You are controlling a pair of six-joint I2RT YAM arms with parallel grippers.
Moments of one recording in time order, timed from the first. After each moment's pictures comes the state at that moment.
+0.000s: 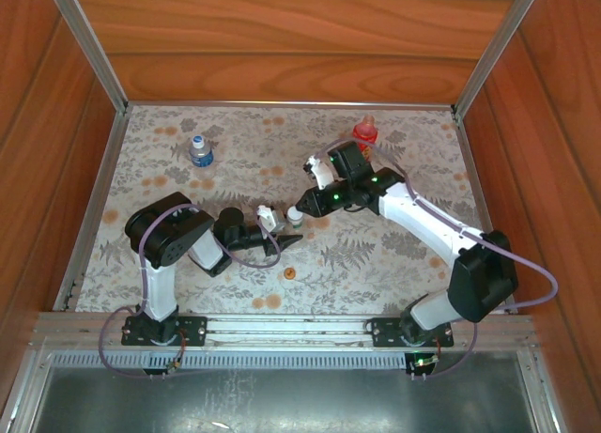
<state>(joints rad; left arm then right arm) -0.69 1.94 0.40 1.35 0.62 0.09 0.65 1.48 1.15 -0.61 -0.51 0.15</state>
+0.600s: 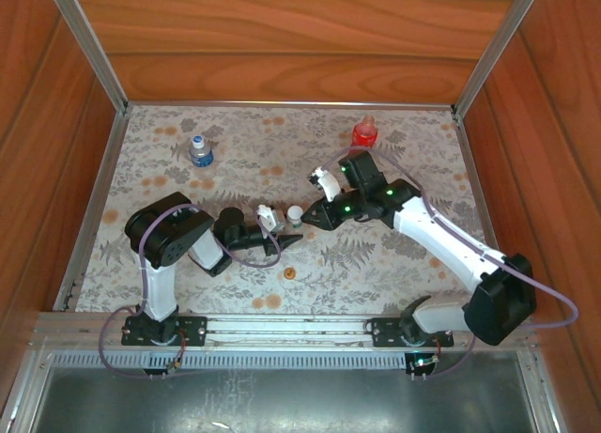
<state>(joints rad) -0.69 1.93 0.40 1.33 0.62 0.08 0.66 1.29 1.07 -0.66 -0.57 0.01</state>
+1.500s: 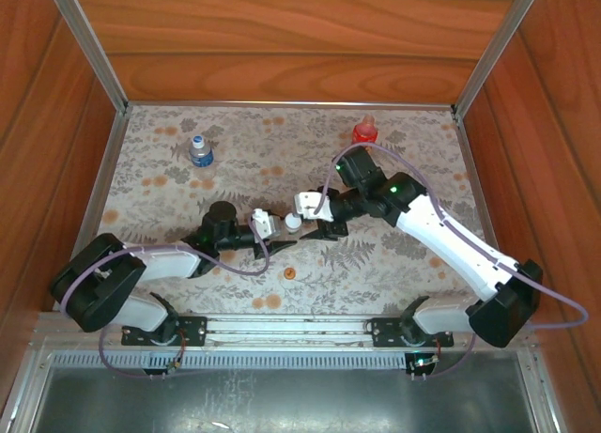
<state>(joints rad) -0.72 1.39 0.38 0.72 0.63 0.32 0.76 1.33 1.25 -0.88 -0.60 -0.98</state>
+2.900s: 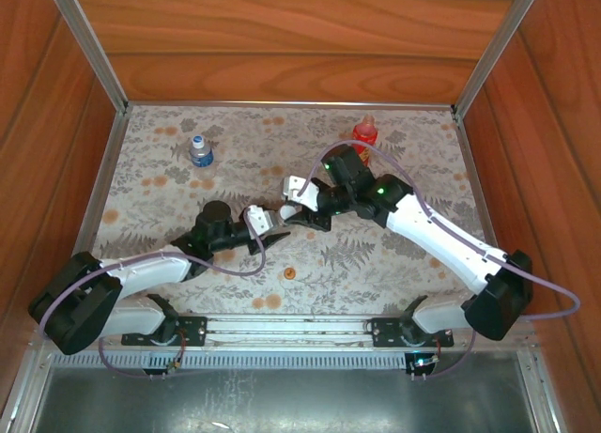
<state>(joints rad) -0.72 1.25 0.39 0.56 0.44 0.34 0.79 1.35 1.20 -0.65 -0.46 -0.57</state>
